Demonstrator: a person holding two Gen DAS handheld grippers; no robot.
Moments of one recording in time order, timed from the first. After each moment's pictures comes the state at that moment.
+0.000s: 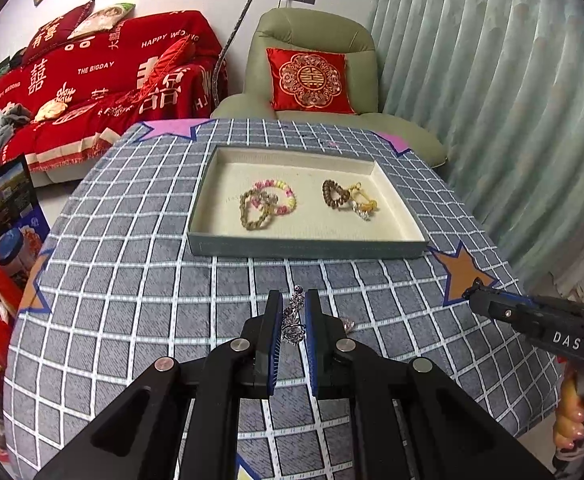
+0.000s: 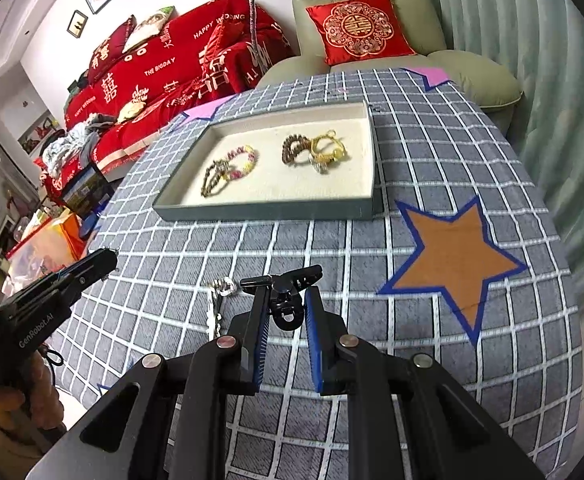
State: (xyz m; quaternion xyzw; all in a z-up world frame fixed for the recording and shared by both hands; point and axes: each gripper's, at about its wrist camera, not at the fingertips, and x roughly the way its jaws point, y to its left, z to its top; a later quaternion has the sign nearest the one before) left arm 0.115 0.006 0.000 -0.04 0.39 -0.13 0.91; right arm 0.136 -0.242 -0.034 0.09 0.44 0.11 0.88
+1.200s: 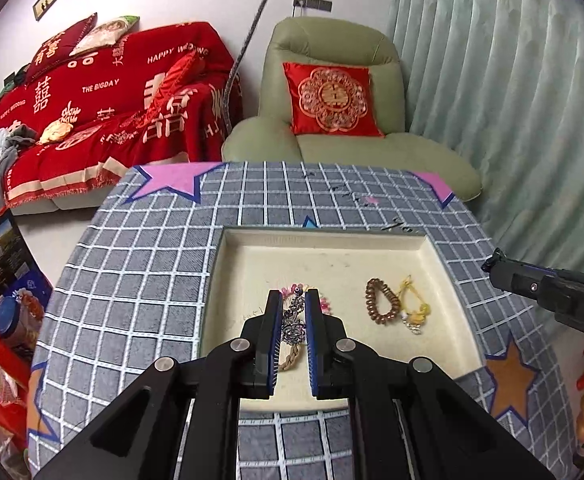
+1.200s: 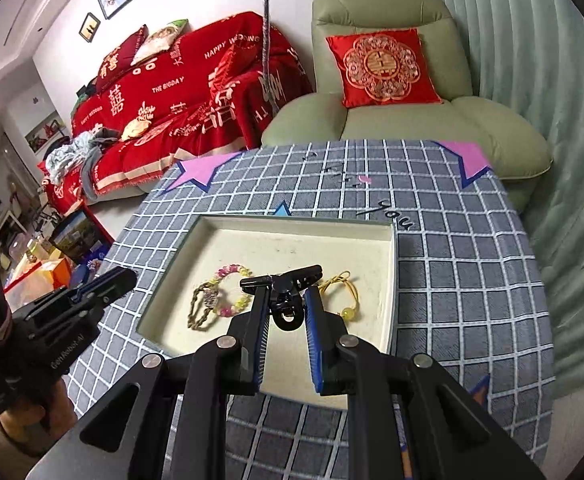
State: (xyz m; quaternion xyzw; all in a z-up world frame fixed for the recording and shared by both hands) left arm 0.268 -0.009 0.013 -0.02 0.38 -0.10 0.92; right arm 0.294 -0.231 0.017 0.06 0.42 0.13 0.90
